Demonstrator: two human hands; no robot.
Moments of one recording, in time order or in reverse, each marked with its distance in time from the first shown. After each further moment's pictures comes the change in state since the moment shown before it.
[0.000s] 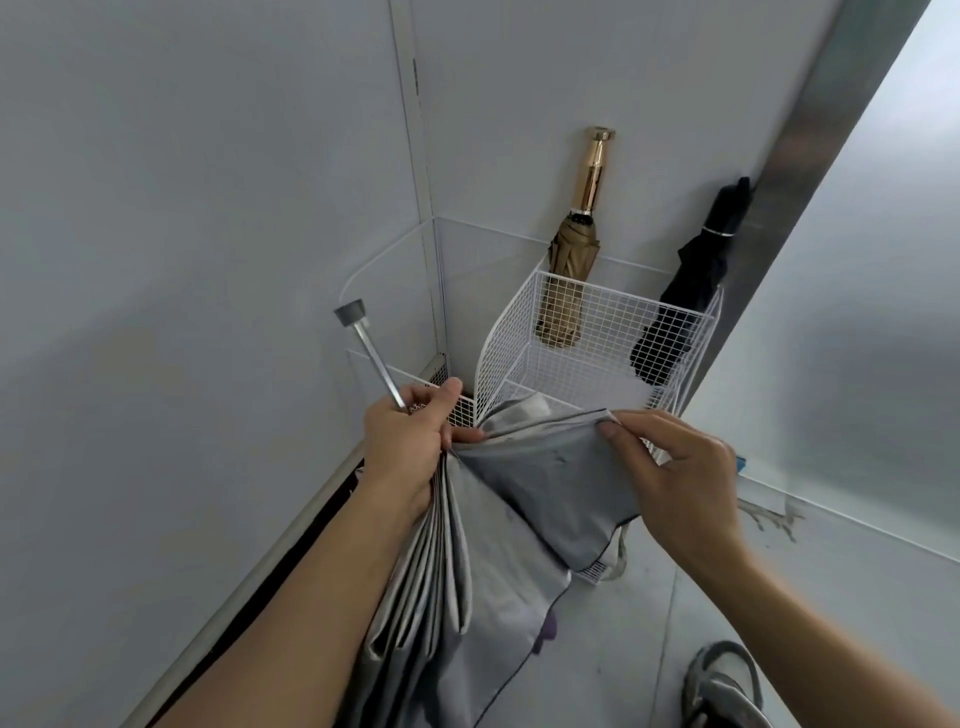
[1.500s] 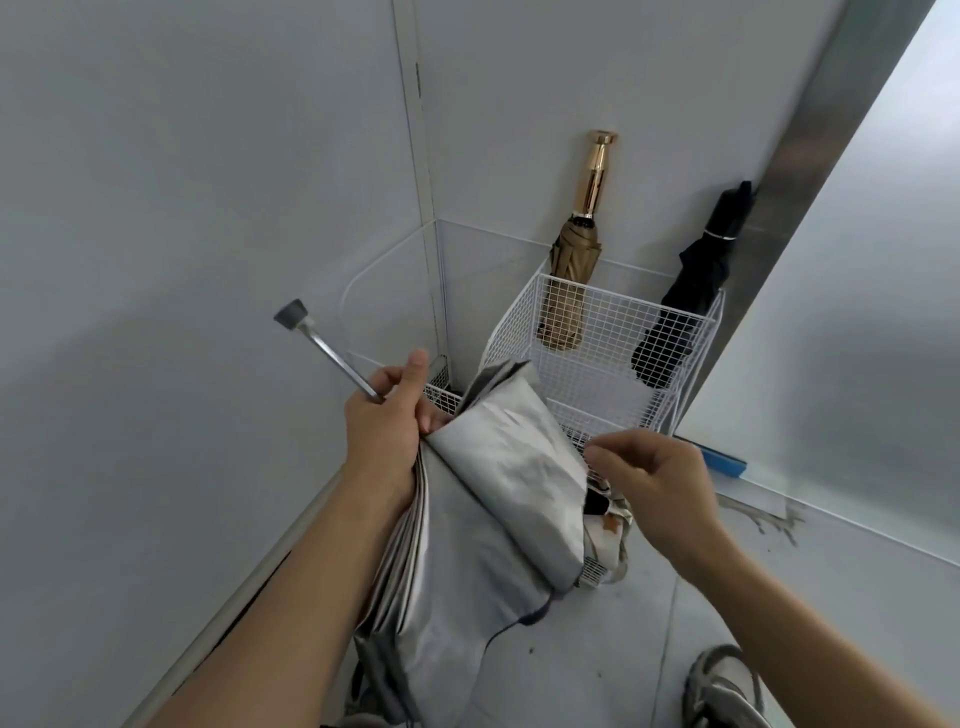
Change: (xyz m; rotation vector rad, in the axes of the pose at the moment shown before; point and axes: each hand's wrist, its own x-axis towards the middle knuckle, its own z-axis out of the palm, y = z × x) left_hand 0.006 0.012 -0.006 -0.215 0.038 0.054; right_hand 0.000 -0.008 0.005 0.156 -0.216 0.426
